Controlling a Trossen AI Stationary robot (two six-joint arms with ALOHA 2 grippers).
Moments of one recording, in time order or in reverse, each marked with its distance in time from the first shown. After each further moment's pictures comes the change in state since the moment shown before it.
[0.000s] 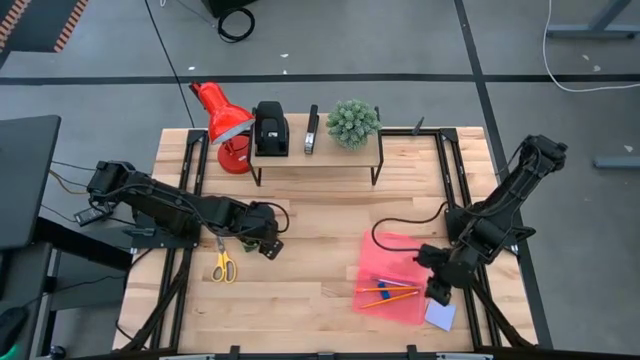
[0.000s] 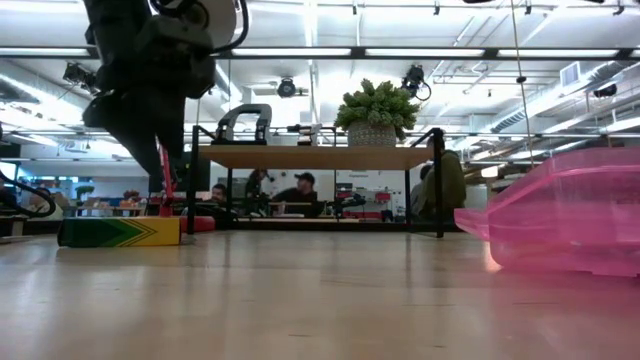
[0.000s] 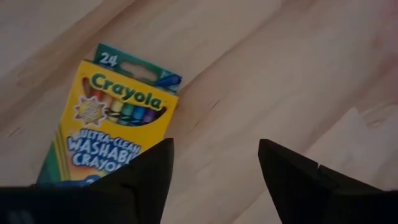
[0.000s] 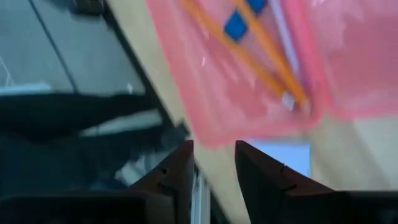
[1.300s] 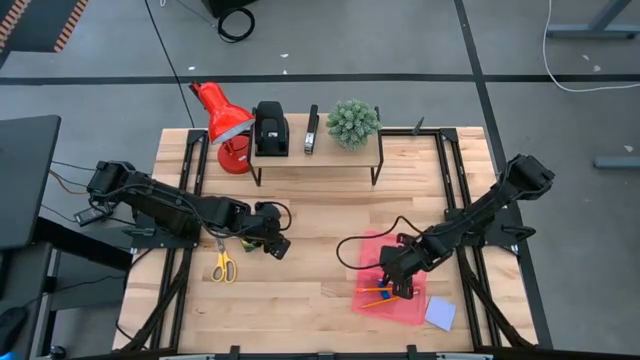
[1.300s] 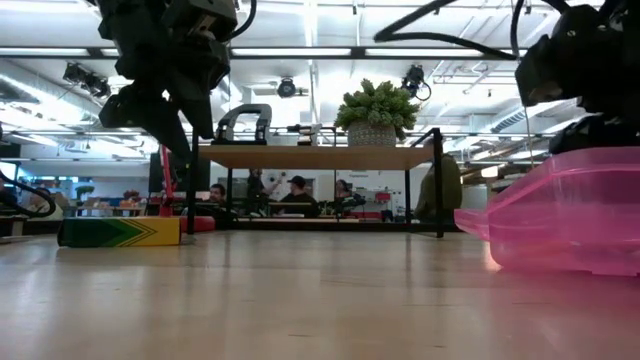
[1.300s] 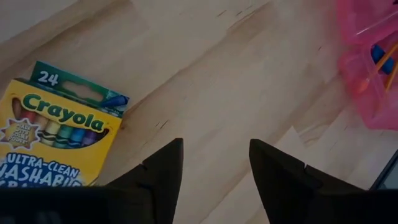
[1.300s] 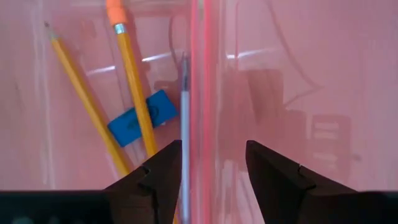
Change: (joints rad) left arm -0.002 0.000 0.000 0.153 0.000 -0.050; right arm -0.294 0.402 0.001 0.110 0.108 -0.717
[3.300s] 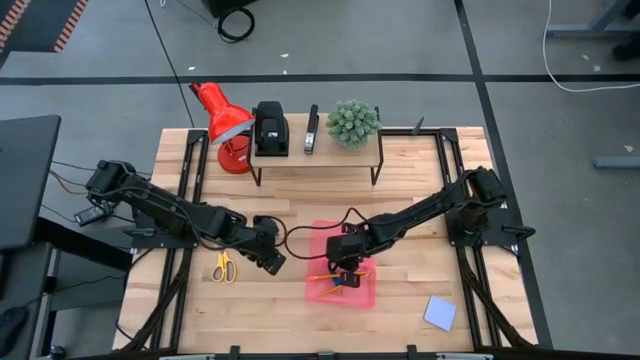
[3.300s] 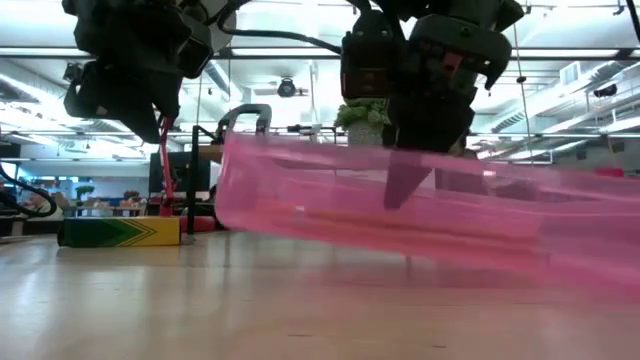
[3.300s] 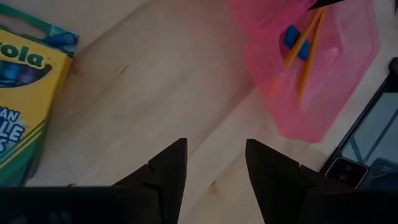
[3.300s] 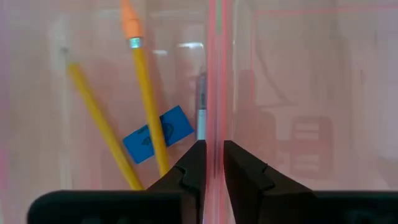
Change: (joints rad) left arm -0.114 -0.008 0.000 0.024 0.071 -0.082; right arm -0.282 0.379 0.434 0.091 -0.065 -0.401
